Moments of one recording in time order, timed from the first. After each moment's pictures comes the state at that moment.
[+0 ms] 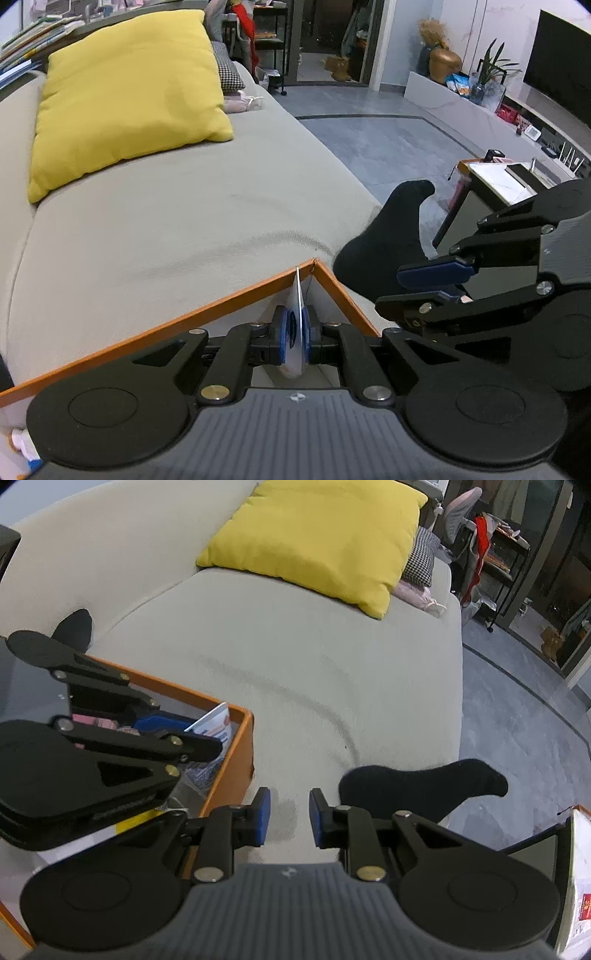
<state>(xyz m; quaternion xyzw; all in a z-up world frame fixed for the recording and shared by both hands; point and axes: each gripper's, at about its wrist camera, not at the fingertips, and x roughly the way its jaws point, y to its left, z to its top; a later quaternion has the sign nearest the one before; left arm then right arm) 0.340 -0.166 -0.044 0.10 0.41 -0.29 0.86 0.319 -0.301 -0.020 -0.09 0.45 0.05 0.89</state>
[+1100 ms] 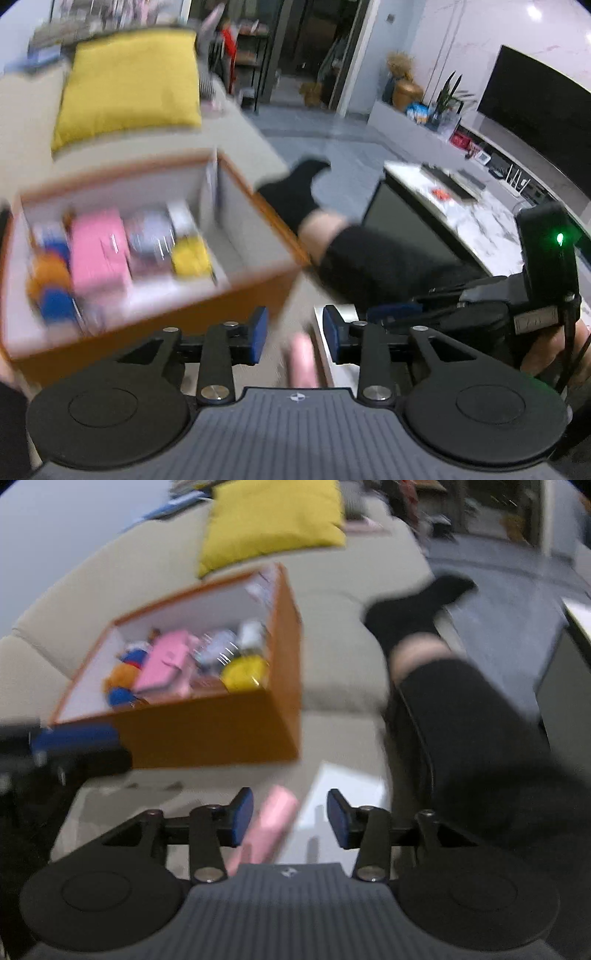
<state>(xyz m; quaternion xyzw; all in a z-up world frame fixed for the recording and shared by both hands) 0.111 -0.101 -0.011 0.03 0.41 -0.33 0.85 0.075 -0.296 -0.054 0.14 0.45 0.01 0.88</state>
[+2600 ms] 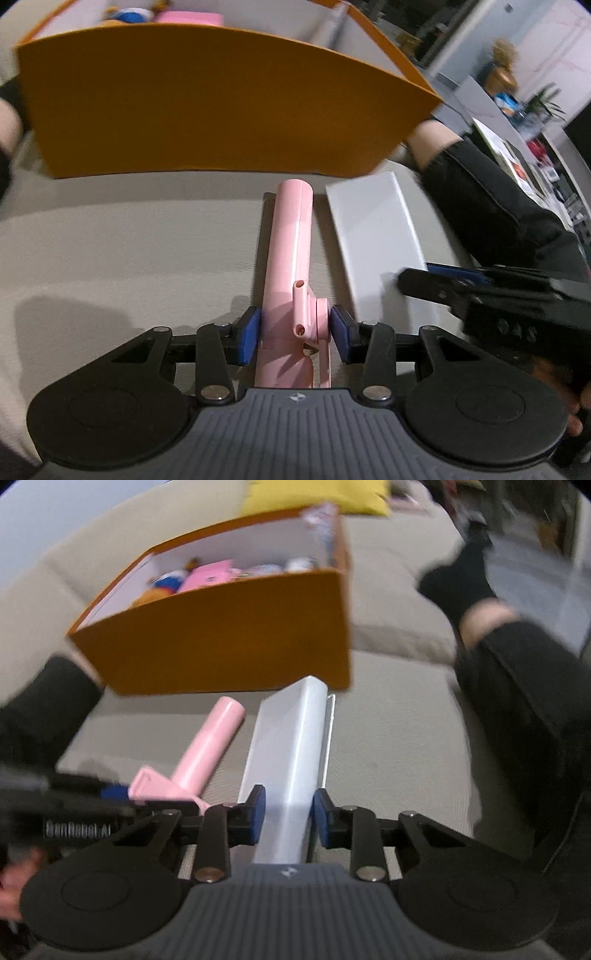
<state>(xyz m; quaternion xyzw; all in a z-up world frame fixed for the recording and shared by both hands) 0.092 -0.047 -0.120 -0.07 0.54 -0.20 0.82 0.058 -0.238 -0.093 0.06 0.46 0.07 0.88</state>
